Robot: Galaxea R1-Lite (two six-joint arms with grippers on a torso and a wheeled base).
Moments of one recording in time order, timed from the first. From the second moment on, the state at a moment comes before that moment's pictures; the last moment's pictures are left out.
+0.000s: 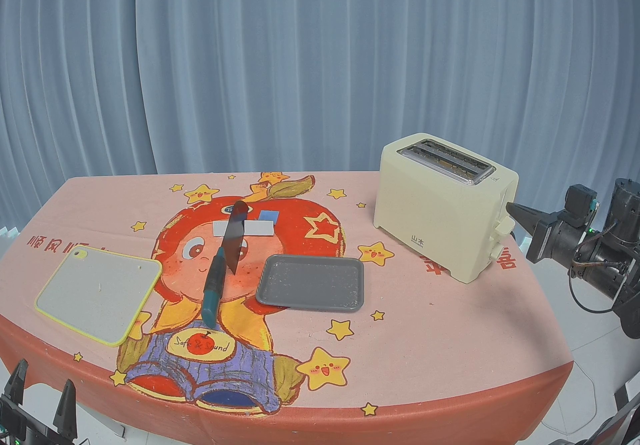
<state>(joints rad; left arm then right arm) 0.00 0.03 -0.02 -0.02 0.06 -0.02 0.22 1.58 -0.43 -0.98 0.18 0.10</state>
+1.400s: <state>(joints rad) 0.00 0.03 -0.02 -0.02 0.06 -0.02 0.30 1.55 -0.40 -0.98 0.16 0.08</state>
